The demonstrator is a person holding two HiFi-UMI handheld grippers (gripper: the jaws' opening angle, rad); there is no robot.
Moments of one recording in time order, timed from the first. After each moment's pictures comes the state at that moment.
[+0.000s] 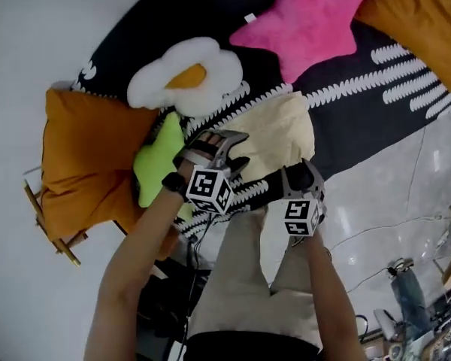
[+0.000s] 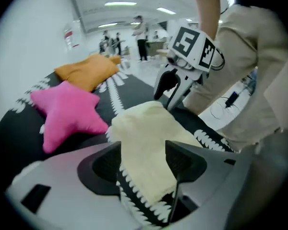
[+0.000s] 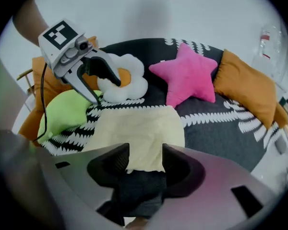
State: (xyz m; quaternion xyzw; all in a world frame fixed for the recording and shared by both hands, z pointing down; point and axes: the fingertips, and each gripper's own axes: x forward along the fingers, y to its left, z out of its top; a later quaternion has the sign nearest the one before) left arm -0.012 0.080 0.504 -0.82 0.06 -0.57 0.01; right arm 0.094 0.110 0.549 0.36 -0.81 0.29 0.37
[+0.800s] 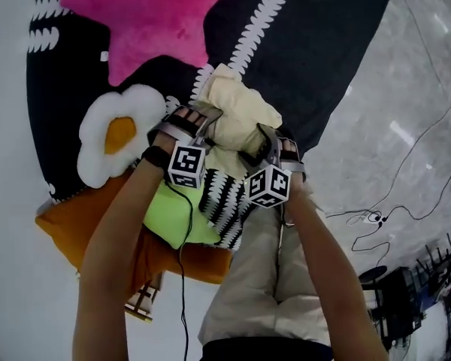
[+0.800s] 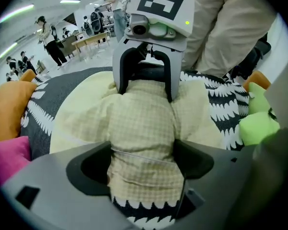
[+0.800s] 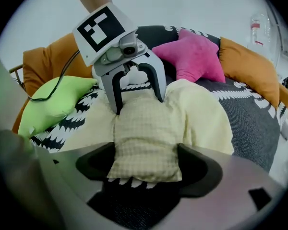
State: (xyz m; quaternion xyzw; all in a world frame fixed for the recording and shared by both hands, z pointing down) left arm -0.016 0.076 0.650 -0.71 -0.34 -0.59 0.20; right arm 0.028 0.122 0.648 0.38 -0.80 0.31 0.35
